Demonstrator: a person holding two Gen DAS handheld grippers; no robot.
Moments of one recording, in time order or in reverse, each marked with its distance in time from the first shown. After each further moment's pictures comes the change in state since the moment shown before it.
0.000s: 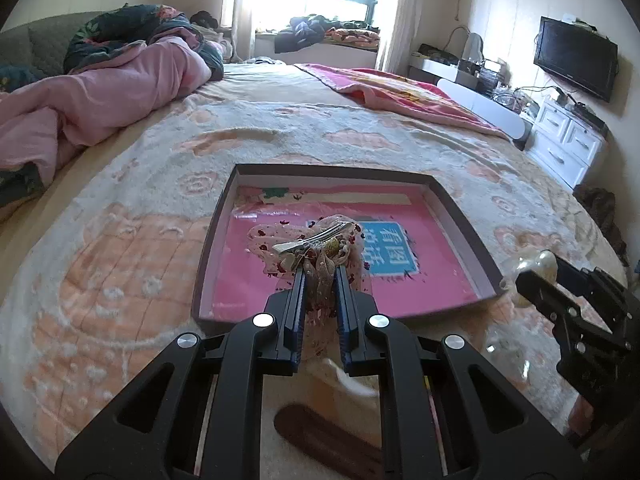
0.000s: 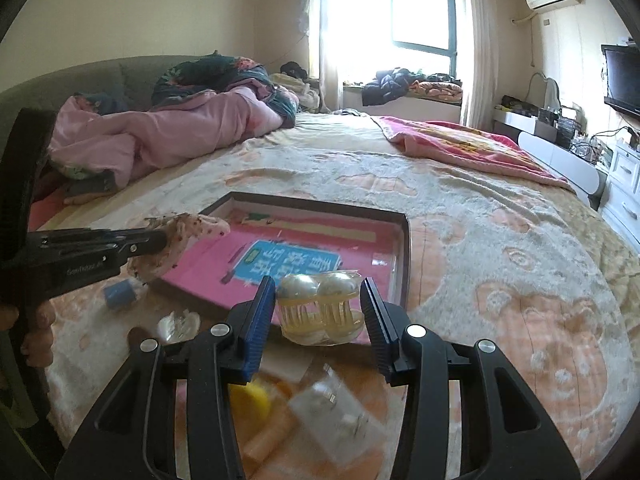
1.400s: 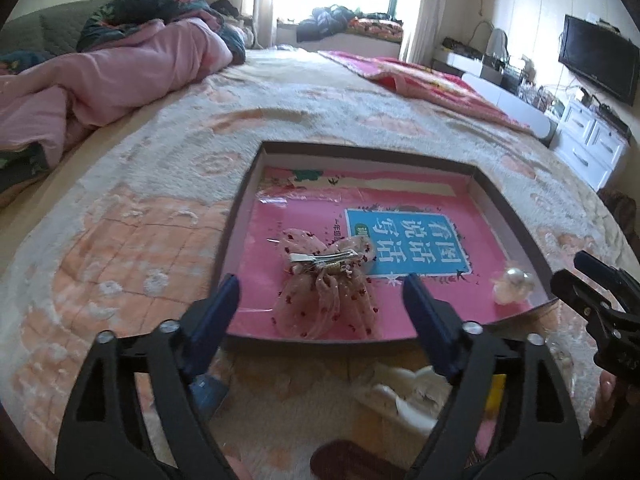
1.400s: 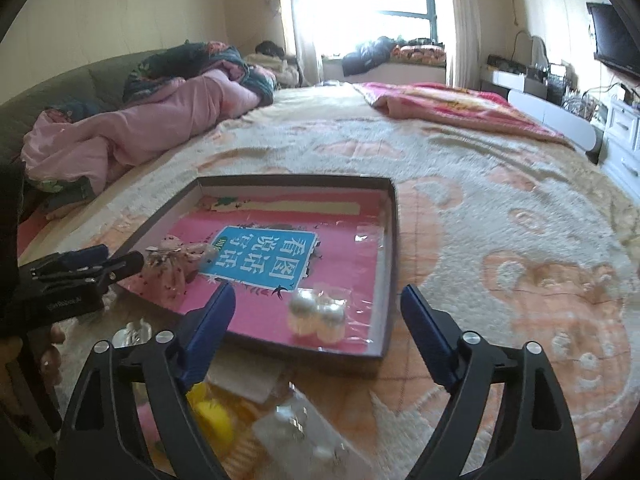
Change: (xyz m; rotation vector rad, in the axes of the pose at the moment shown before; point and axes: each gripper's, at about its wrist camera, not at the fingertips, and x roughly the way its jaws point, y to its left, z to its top) left arm 0.027 0.023 -0.013 -0.036 0.017 0.069; right arm 0.034 -0.028 -0.006 0.106 0.080 -0.012
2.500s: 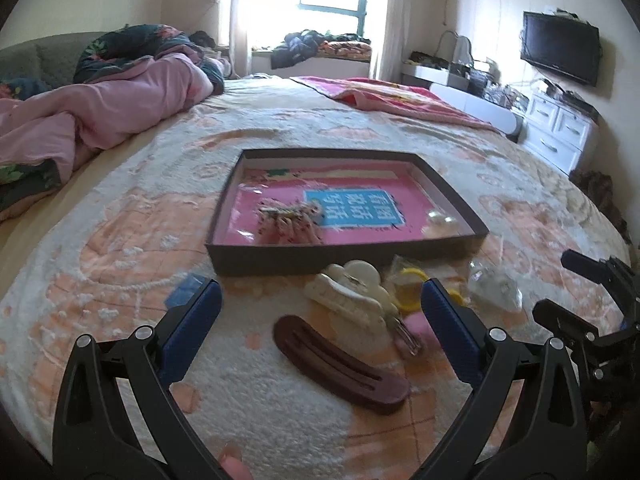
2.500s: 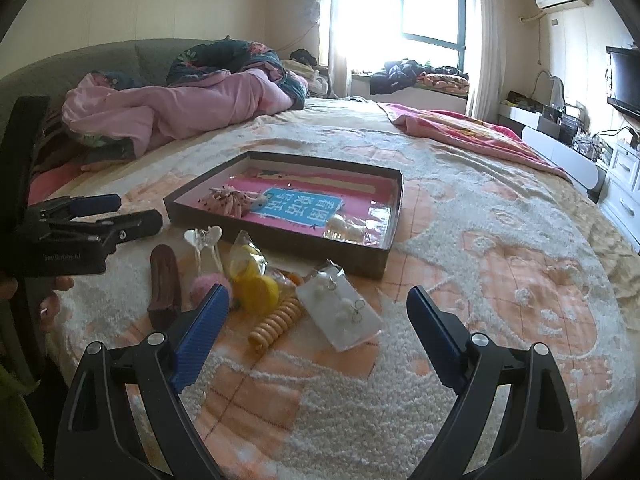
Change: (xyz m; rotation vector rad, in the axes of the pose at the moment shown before) left arm -0.077 -0.030 -0.060 0.094 -0.073 -0.061; right arm -0.088 0.027 -0.070 -0.144 -0.035 0.020
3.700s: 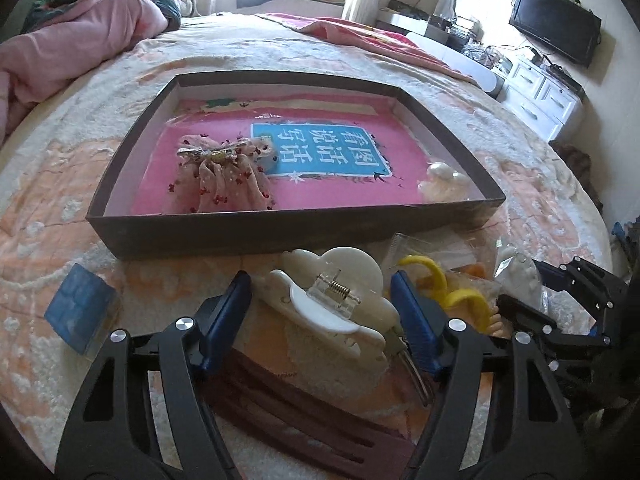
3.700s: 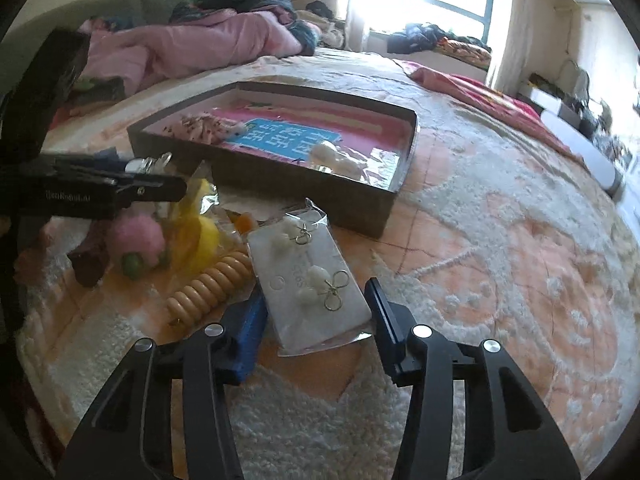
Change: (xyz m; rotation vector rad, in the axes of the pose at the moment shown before) left arm 0.090 -0.006 0.001 -0.021 0.217 -0.157; right arm 0.073 -0.024 -0.017 -0.068 0.177 0.018
